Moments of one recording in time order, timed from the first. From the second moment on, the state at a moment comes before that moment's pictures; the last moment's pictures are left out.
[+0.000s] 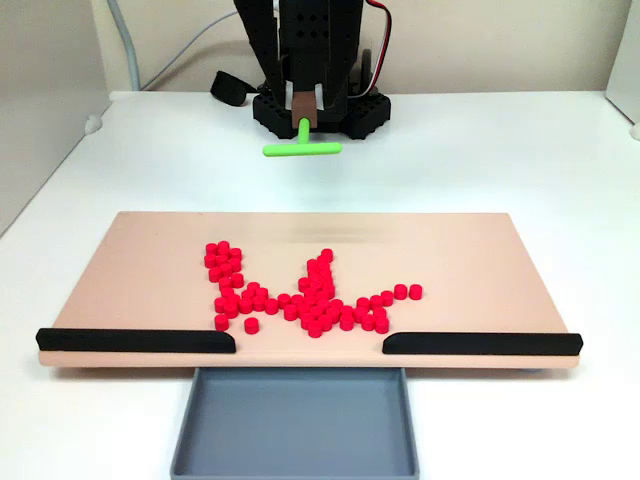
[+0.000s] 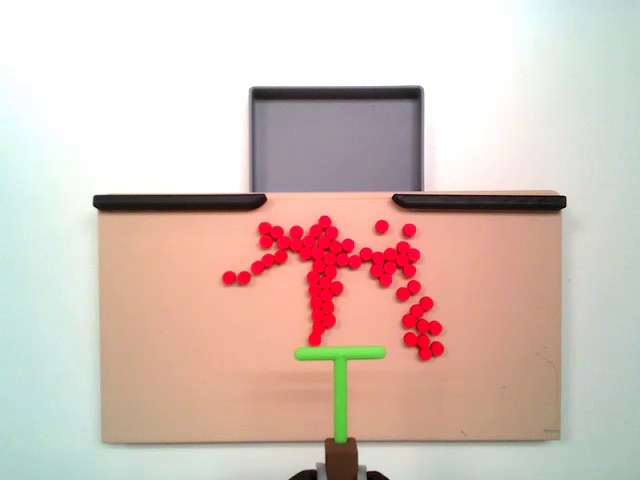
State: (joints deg) arm 3.9 107.8 102.0 88.8 -92.0
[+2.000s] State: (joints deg) arm -16.1 99.7 97.3 88.8 -12.6
